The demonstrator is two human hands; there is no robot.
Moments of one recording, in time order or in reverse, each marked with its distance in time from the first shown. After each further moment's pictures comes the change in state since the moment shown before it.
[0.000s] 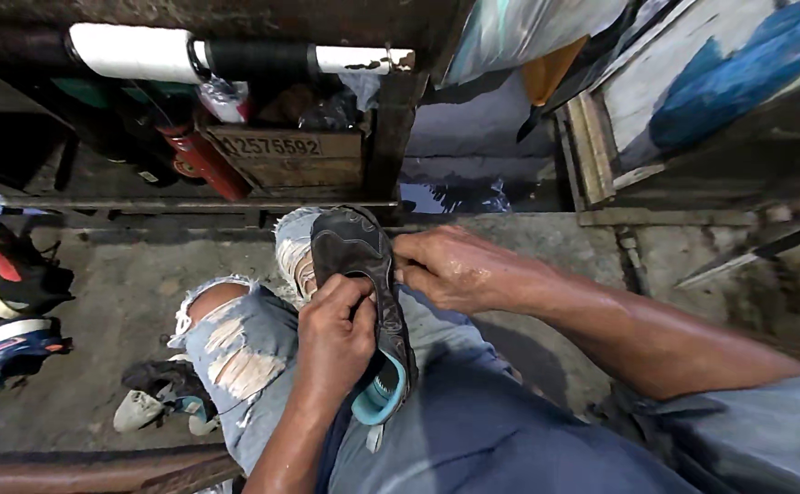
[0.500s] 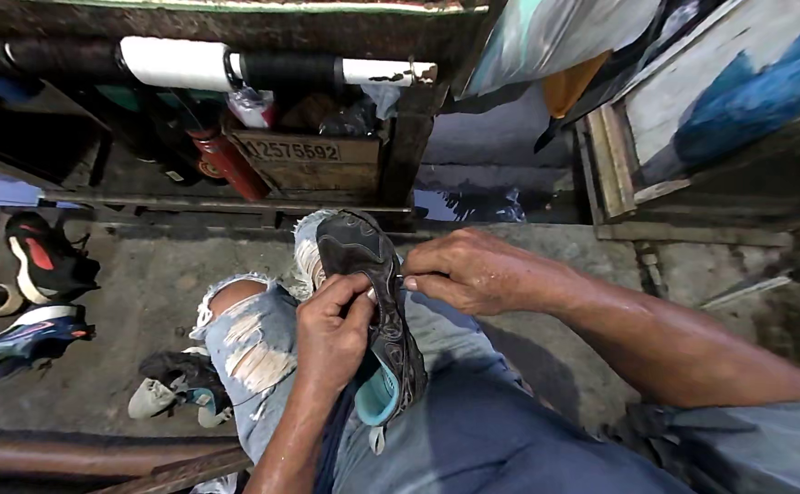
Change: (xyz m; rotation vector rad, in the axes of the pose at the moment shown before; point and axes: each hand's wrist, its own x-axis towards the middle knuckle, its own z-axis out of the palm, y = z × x) left_hand 0.003 -0.003 -0.010 -0.289 0.075 -0.092; right_hand 0.004 0.019 0.001 -0.005 0.081 -0.336
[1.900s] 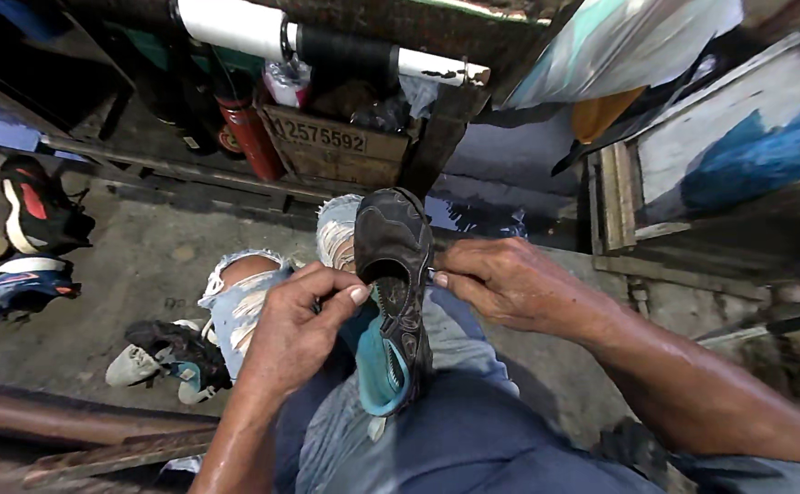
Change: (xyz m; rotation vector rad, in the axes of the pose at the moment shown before) left_hand -0.003 0.010 -0.060 0.103 -0.109 -0.058; right_hand -0.010 -0.011 0.000 -0.103 0.119 0.020
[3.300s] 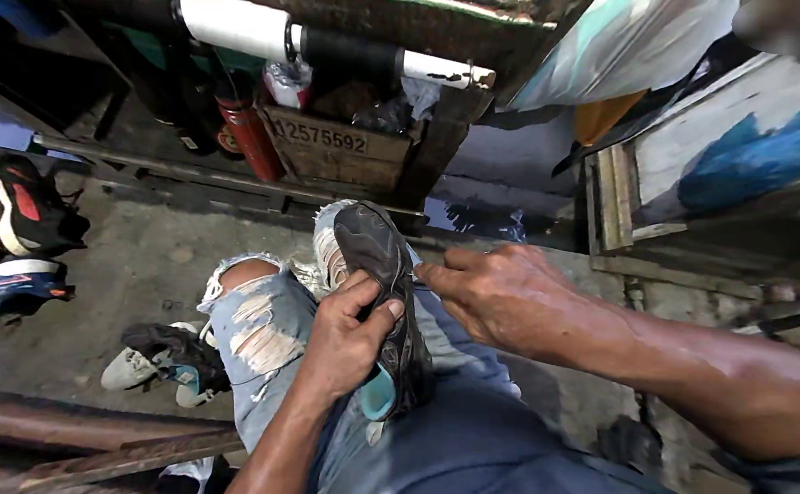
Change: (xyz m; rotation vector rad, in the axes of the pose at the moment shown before) left_hand 0.001 -0.012 0.044 -0.281 -0.036 0.000; right_hand 0.017 -0.039 -0.008 -0.352 -0.153 0.012
